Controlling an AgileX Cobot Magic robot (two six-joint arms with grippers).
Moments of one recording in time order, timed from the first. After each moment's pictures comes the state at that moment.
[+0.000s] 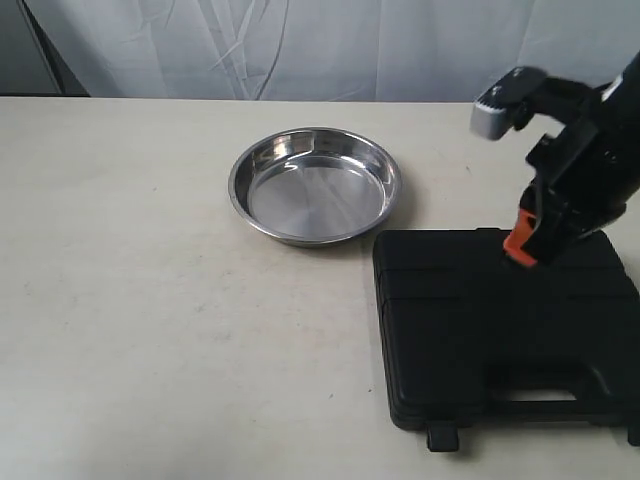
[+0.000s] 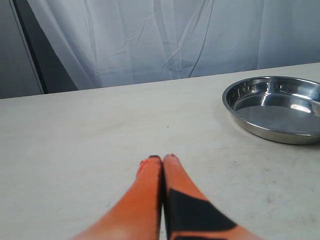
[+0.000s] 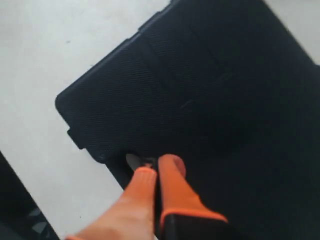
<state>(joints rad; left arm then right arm) -0.02 0.00 0.00 0.00 0.24 0.03 0.21 1.52 -1.10 0.35 1.20 -0.88</state>
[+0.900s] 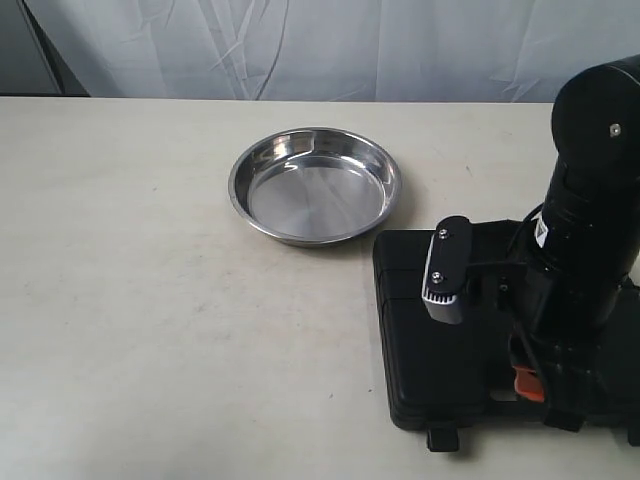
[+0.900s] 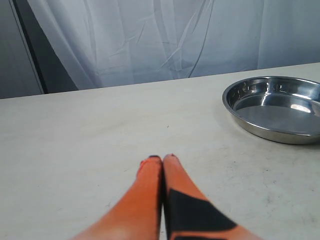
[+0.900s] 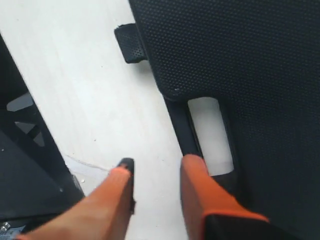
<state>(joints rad) -0.02 0.00 0.00 0.00 0.24 0.03 0.53 1.48 -0.89 0.10 1.22 -0.81</state>
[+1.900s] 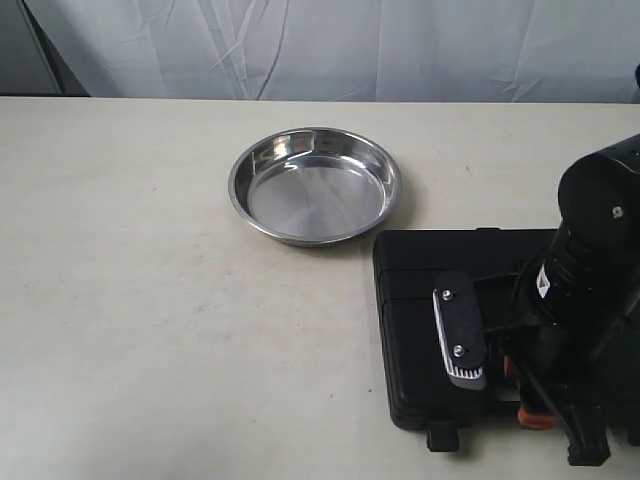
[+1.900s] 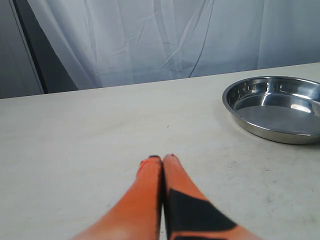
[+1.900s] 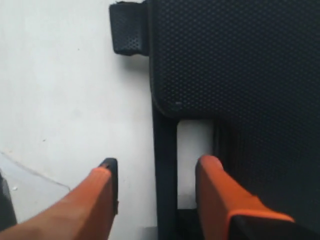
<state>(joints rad) -0.02 0.00 0.00 0.00 0.24 0.03 0.53 1.49 -0.72 0.06 0.95 -1.07</state>
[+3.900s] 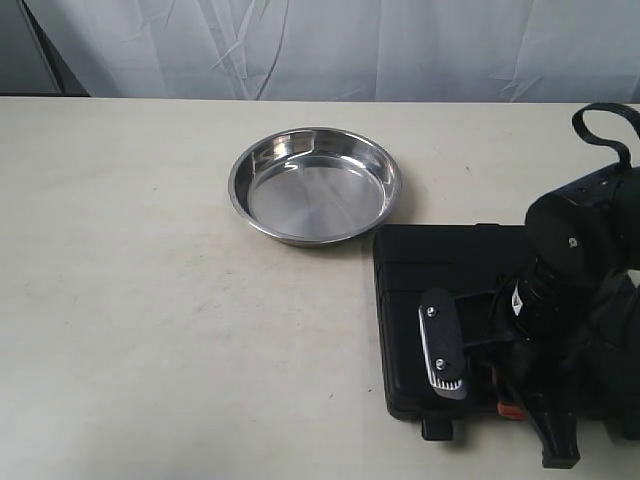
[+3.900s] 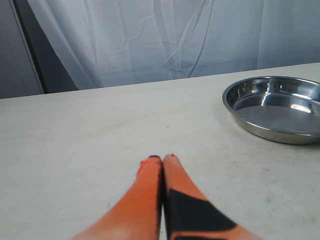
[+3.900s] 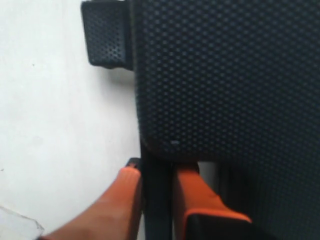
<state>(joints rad) -0.02 0.00 0.00 0.00 0.24 0.03 0.53 1.61 -0.69 0.04 0.80 -1.05</state>
